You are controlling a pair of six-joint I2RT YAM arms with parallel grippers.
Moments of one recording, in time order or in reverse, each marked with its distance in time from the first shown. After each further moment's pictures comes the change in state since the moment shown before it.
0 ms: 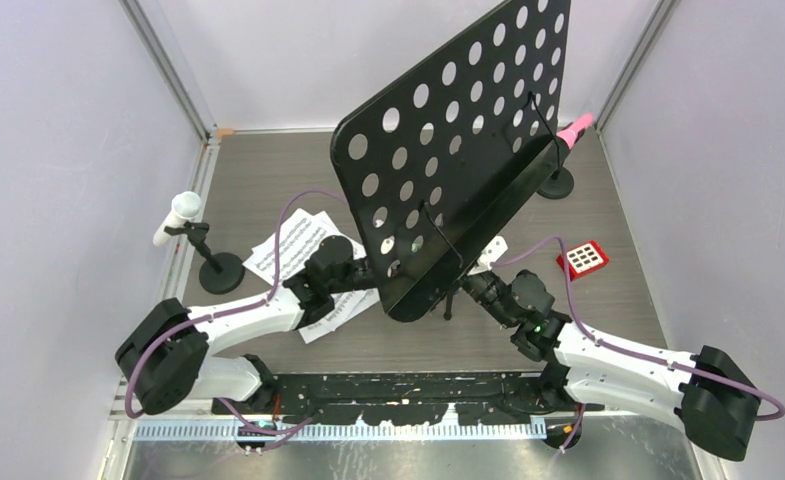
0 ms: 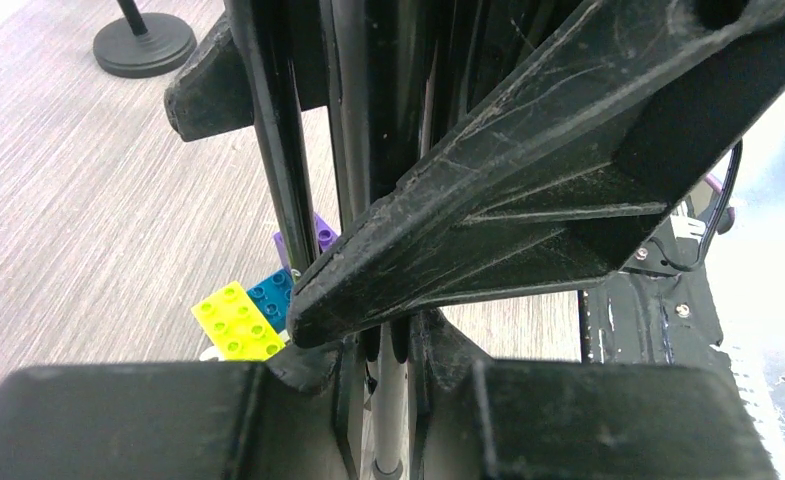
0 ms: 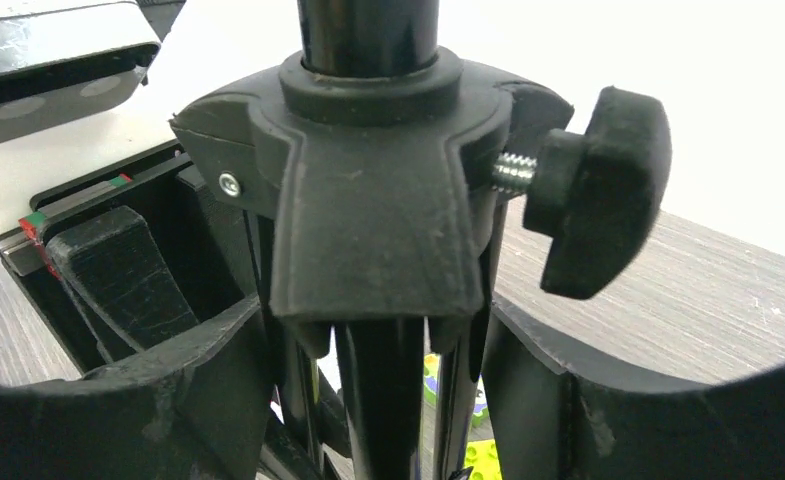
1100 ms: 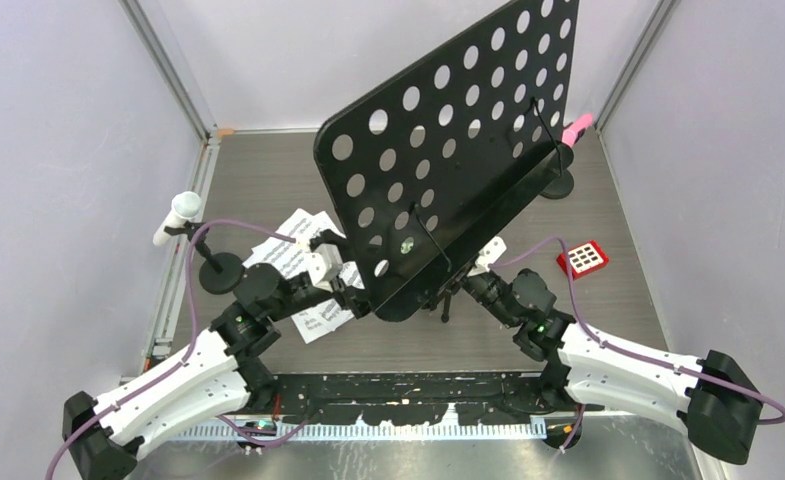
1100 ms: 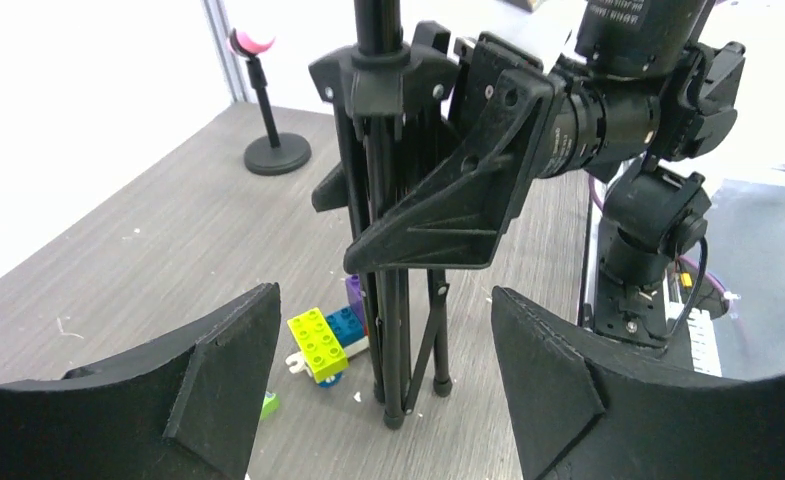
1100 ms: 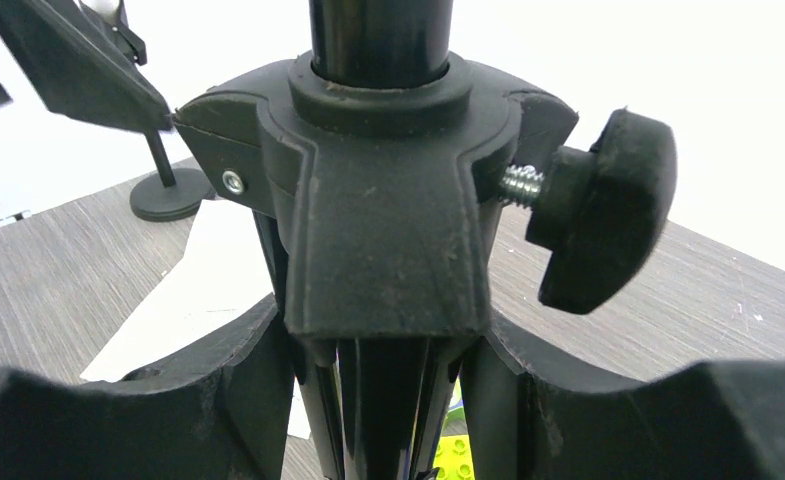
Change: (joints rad) left arm 0.000 -0.579 -0.080 -0.262 -0.176 -0.026; right arm 0.000 -0.037 0.006 -0.053 -0.035 -0.050
